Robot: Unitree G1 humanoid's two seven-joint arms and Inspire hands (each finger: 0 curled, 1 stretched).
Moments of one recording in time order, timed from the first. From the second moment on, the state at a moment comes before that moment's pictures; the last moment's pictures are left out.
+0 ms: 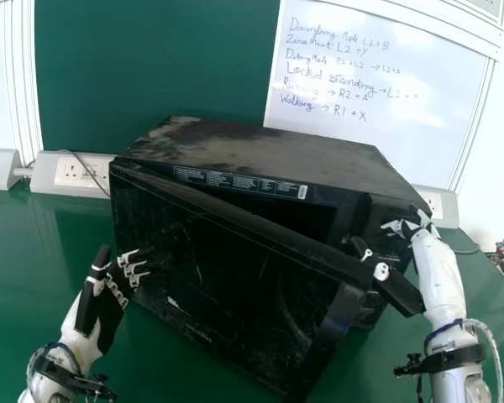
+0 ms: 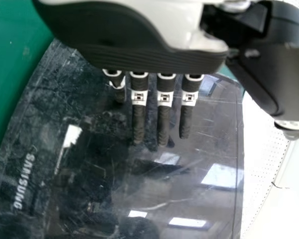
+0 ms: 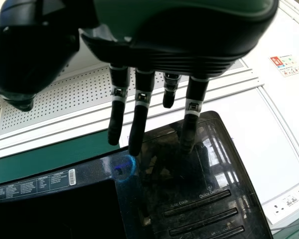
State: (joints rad) left arm 0.21 0.12 0.10 -0.37 -0.35 0.04 -0.27; right arm 0.05 -0.49 -0.24 -0.62 -0.66 0.13 0.19
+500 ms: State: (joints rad) left arm 0.16 0.10 0.05 -0.35 -0.30 0.03 -0.26; right arm 0.05 -0.52 -0.34 -0.51 -0.62 0.09 0.15
